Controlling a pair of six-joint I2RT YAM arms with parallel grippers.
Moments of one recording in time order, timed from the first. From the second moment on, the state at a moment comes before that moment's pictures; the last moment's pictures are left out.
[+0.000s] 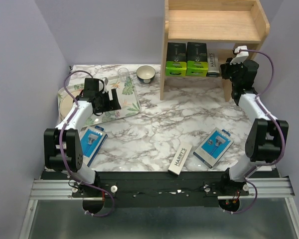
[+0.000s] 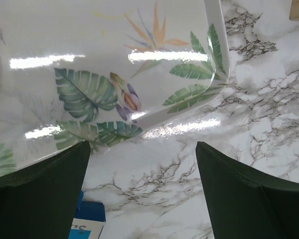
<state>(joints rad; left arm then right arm) -0.04 1.56 1.11 -0.45 0.28 -0.22 -0.09 1.71 1.25 0.35 -0.27 -0.07</state>
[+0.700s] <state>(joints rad) -0.56 1.52 1.03 -0.43 0.44 -0.15 0.02 1.04 0.76 -0.41 -0.60 -0.22</state>
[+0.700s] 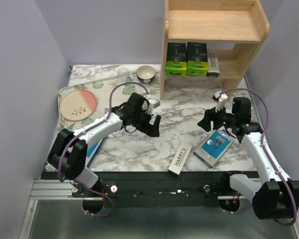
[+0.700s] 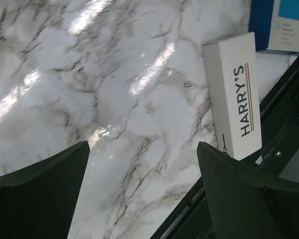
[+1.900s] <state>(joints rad) -1.16 2.04 1.49 -0.56 0.04 -0.24 -0.05 0.93 0.80 -0.47 -0.24 0.18</state>
